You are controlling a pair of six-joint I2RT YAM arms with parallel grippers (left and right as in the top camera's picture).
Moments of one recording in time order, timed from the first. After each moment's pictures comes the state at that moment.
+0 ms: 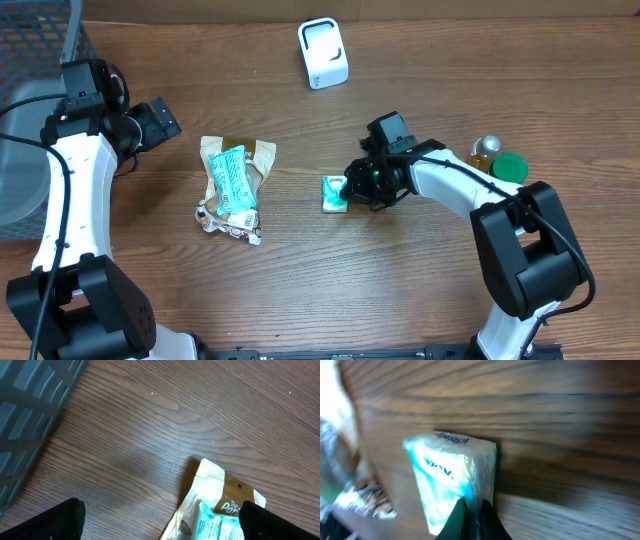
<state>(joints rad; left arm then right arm) 0.25 1.69 1.40 -0.82 0.07 -0.31 0.41 1.92 1.12 -0.47 -0.52 0.60</state>
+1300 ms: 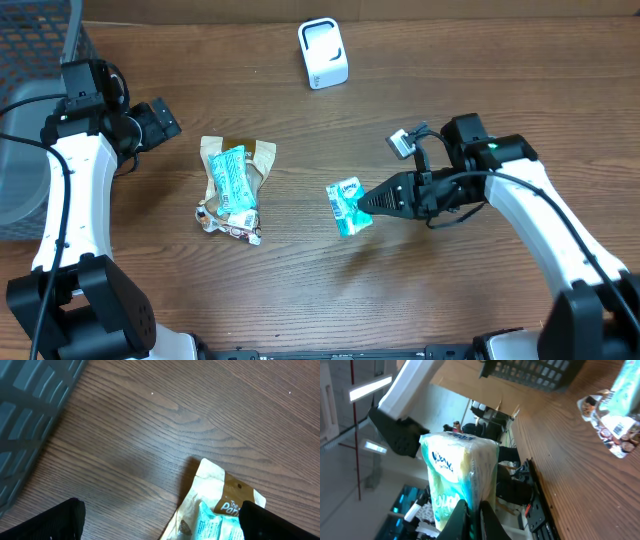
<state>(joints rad) 0.25 1.69 1.40 -0.82 0.07 -0.31 0.20 1.54 1.12 -1.15 -1.55 -0.43</state>
